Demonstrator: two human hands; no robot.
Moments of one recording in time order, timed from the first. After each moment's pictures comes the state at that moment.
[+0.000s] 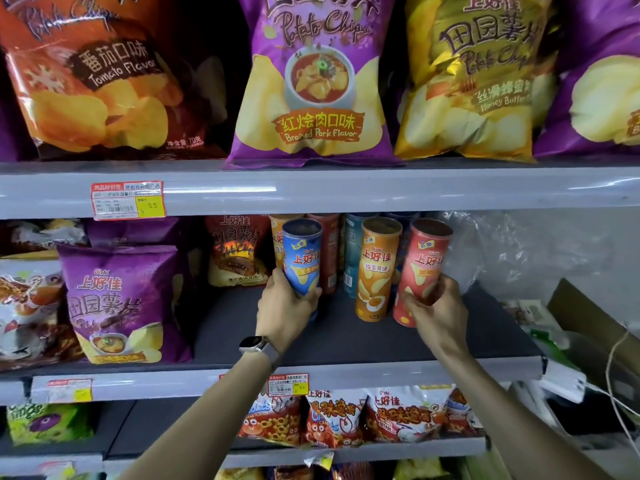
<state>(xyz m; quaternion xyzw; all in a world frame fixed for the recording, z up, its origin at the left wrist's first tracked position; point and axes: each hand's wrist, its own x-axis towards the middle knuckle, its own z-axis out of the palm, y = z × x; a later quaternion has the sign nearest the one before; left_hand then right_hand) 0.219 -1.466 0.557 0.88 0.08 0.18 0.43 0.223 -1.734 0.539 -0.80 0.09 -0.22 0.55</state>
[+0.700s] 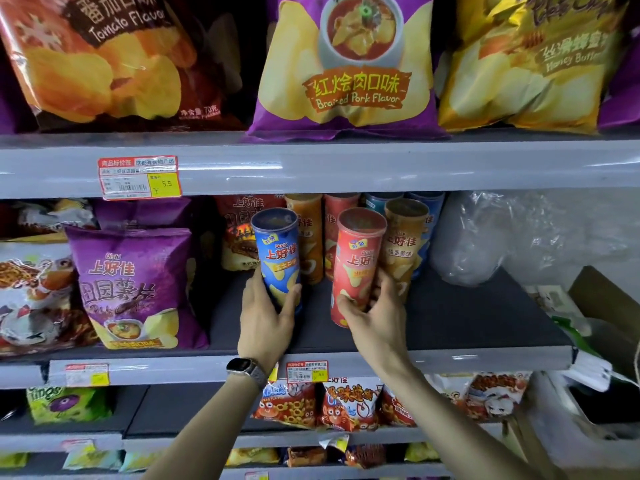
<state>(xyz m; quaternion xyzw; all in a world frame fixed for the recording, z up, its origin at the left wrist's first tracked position) 0.200 -1.413 0.502 0.85 0.05 0.29 0.45 0.192 -1.605 0.523 -0.78 -0.03 -0.19 0.60</state>
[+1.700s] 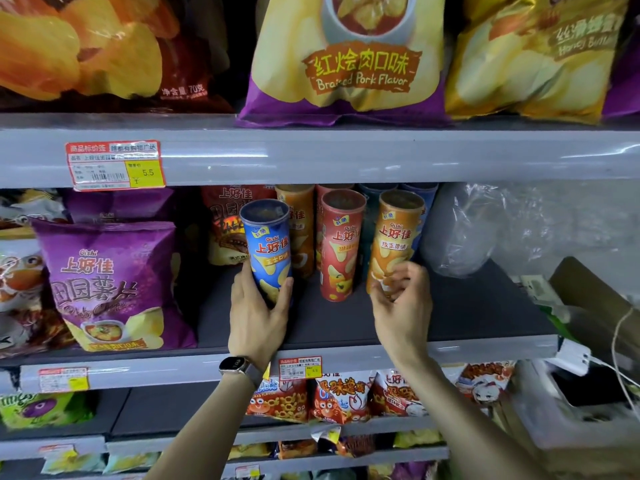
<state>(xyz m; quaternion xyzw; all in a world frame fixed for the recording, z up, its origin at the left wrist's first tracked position) 0.204 -1.413 0.498 0.84 0.07 0.29 0.45 0.208 -1.640 0.513 -0.82 0.03 -0.32 0.48</state>
